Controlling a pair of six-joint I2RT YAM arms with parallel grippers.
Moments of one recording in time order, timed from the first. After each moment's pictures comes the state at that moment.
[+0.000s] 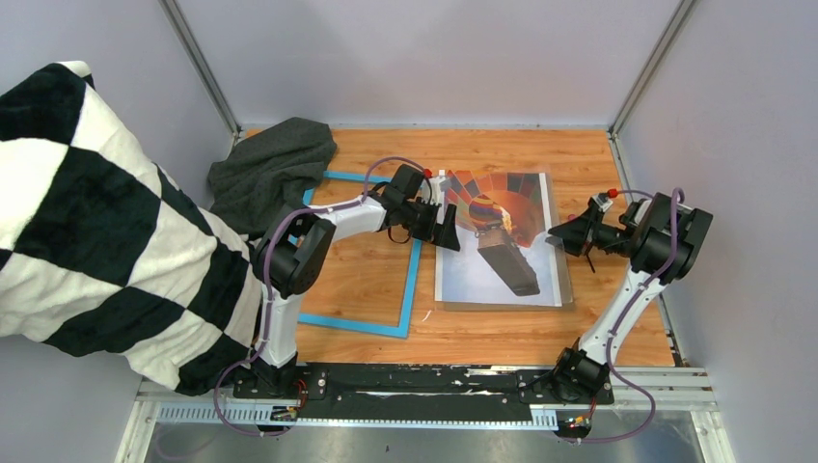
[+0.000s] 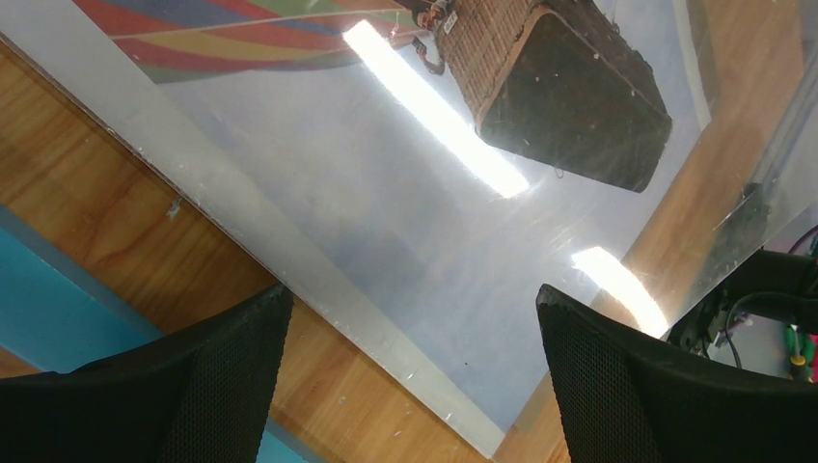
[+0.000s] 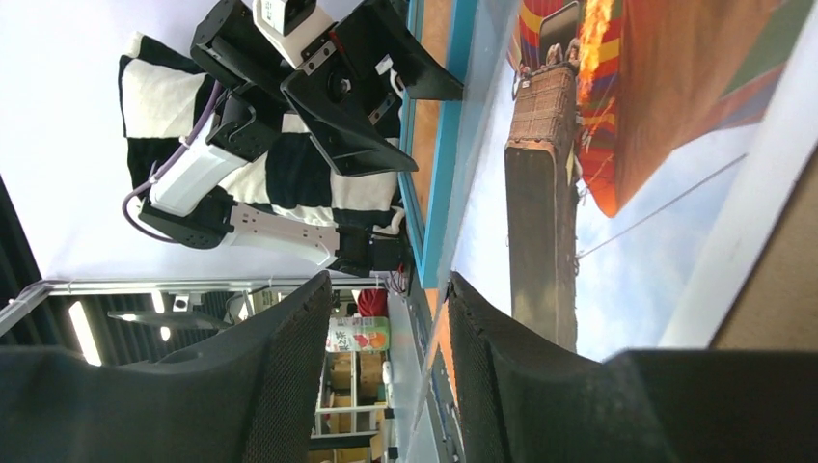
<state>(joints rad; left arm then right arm) -0.62 2.05 1.36 -0.14 0.58 -0.31 -0.54 2.22 1.36 -1.58 -1.45 -1.02</state>
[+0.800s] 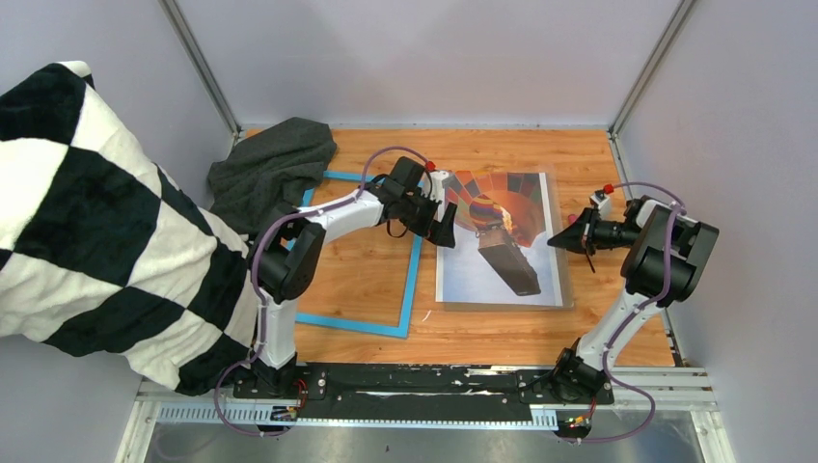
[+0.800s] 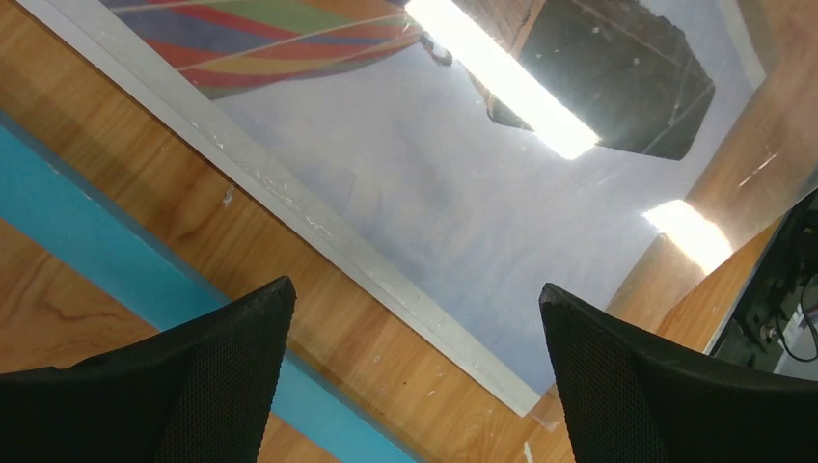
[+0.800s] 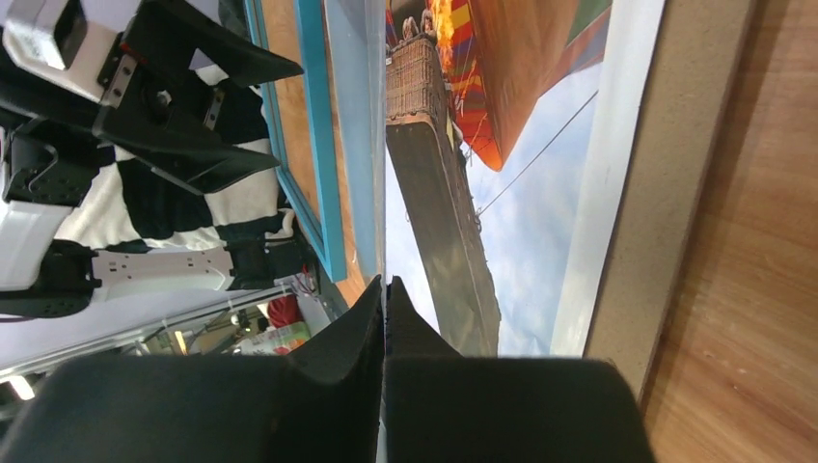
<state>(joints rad) -0.63 2.01 1.40 -0.26 0.51 -0.15 -0.50 1.92 1.19 -0.96 -1.14 -0.32</state>
